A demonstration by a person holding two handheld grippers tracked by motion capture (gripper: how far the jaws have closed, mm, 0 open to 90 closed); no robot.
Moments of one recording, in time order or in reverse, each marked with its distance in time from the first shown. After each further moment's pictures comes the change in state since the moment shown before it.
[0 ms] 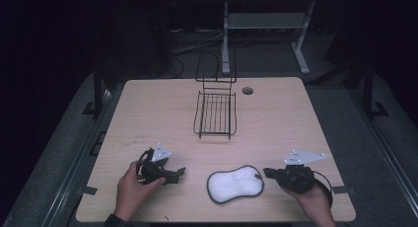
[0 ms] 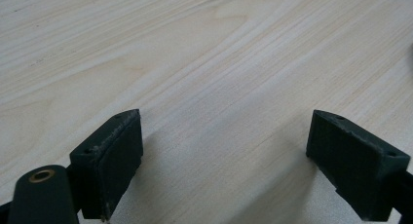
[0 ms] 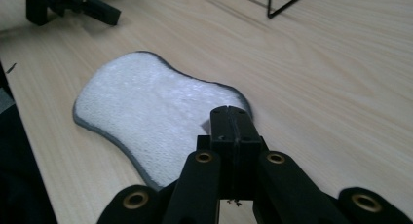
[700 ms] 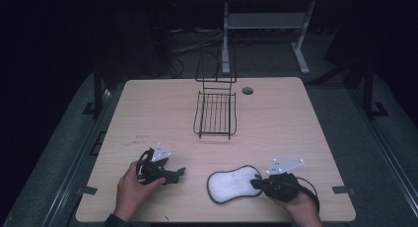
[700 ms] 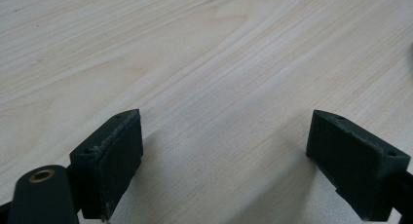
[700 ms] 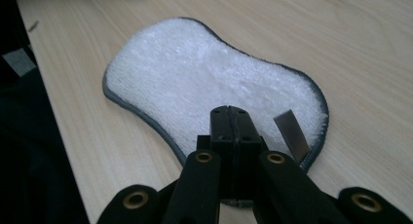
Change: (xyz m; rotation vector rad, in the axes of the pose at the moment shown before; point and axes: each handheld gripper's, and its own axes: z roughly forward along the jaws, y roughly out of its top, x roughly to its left) left arm 0.000 0.000 0.000 0.000 0.001 0.000; right arm 0.027 -0.004 0.027 0.098 0.066 -0.079
